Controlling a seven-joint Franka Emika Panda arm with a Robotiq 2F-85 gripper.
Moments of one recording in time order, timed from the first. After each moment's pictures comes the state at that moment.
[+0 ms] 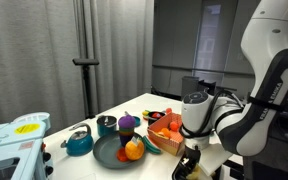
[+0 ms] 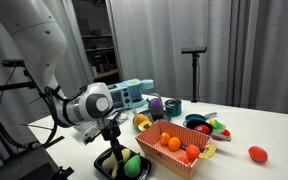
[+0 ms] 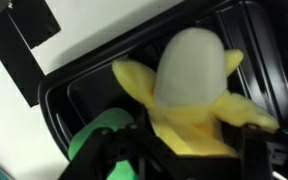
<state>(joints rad) 0.02 0.27 -0.10 -2.61 -0.66 2.77 0.99</state>
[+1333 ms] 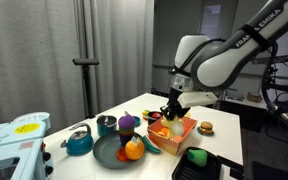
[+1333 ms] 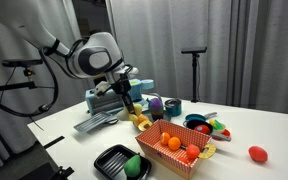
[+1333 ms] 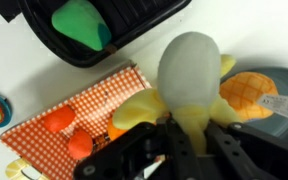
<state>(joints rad) 0.00 -0.03 -0.08 -2.45 -0.15 2.61 0.60</state>
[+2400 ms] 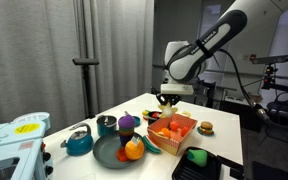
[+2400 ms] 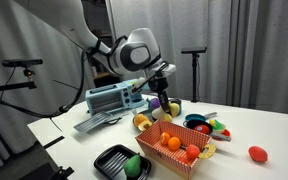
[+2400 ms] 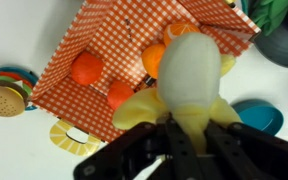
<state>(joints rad) -0.07 0.28 -0.19 -2.07 -0.15 2.53 0.80</state>
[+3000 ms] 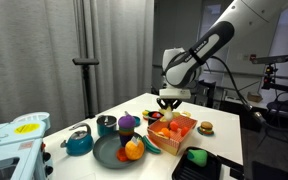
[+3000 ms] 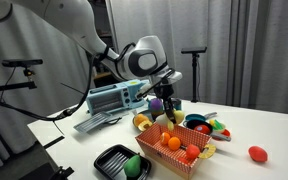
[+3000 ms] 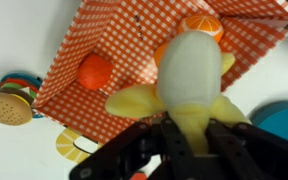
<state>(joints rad) -0.07 0.37 -0.22 -2.01 -0.15 2.49 0.83</state>
